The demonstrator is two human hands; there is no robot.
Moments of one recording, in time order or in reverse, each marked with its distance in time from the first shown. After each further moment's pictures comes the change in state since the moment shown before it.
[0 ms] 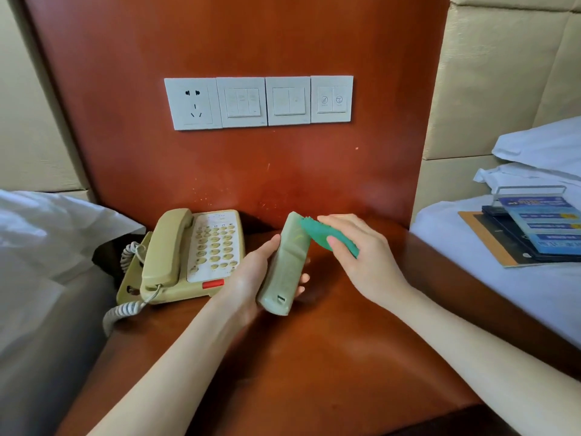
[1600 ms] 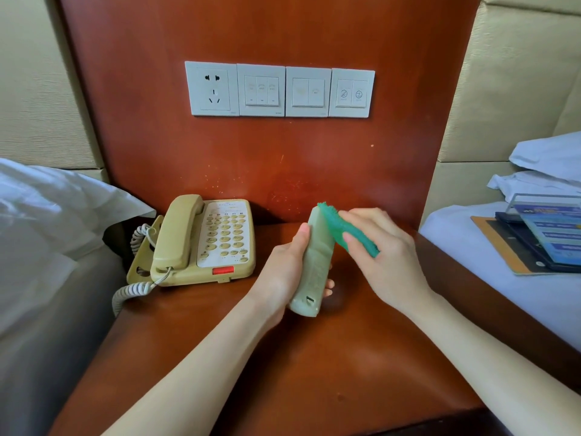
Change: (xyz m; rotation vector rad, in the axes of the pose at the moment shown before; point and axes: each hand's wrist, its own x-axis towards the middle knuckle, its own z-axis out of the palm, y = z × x) left_hand -0.009 -0.014 0.022 0.167 -0.009 0.194; right_hand -0.007 -0.021 -0.013 -0.159 0.104 -0.162
